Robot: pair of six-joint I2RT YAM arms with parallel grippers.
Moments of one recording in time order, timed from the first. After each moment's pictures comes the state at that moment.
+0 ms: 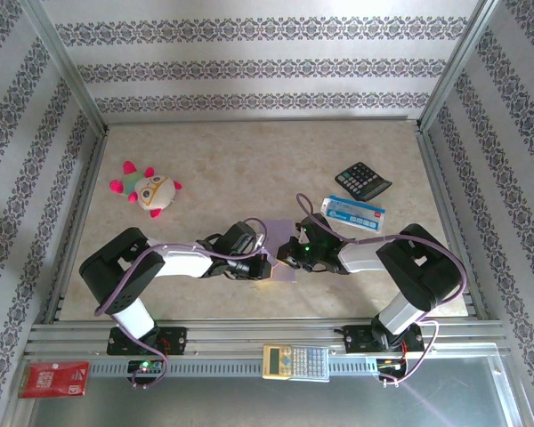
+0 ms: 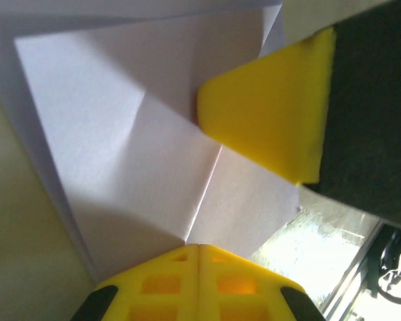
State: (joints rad) left arm -0.79 1.66 0.65 0.09 0.44 -0.78; right arm 0.62 1.62 0.50 0.27 -0.48 1.07
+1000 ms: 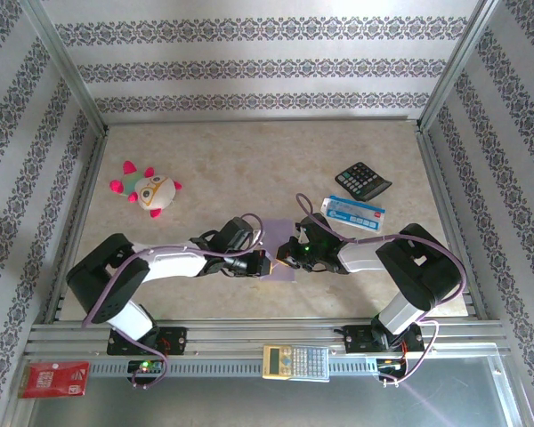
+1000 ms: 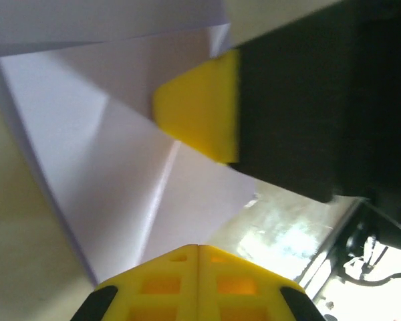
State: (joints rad) left arm -0.77 1.59 0.67 0.02 0.45 -0.78; right arm 0.62 1.62 0.51 0.26 -0.48 1.07
